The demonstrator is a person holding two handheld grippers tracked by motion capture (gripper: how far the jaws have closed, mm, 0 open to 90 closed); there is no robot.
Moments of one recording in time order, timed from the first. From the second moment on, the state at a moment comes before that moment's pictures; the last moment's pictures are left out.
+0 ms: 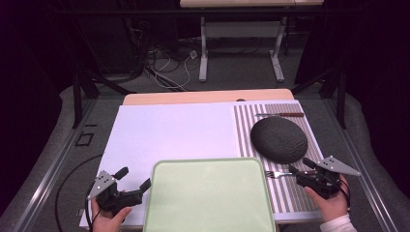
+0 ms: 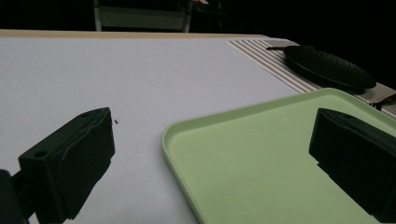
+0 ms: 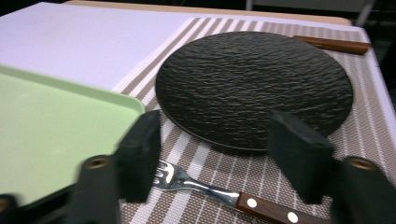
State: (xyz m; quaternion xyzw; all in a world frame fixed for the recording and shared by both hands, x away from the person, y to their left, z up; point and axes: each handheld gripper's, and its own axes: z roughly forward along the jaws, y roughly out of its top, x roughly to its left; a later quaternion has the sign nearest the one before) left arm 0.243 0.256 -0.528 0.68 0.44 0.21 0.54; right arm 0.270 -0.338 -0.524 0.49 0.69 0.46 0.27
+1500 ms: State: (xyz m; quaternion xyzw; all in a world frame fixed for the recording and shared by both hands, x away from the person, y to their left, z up) left arm 0.230 0.255 -0.528 0.69 0.44 0.23 0.53; right arm 0.399 -0.405 -0.477 0.53 0.70 0.40 0.27
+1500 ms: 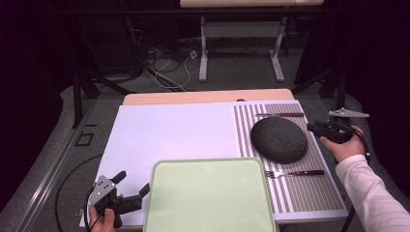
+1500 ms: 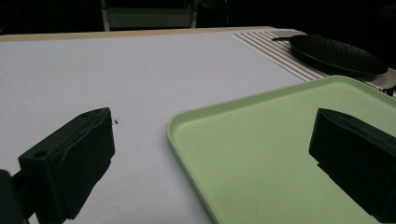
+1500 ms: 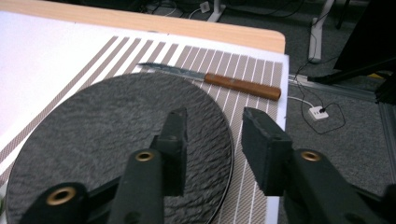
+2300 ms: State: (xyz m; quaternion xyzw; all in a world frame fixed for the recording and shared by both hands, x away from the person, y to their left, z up) left arm 0.231 0.257 -0.532 0.69 0.45 0.23 0.52; right arm 0.453 -0.409 -0.458 0.51 0.72 0.38 0.28
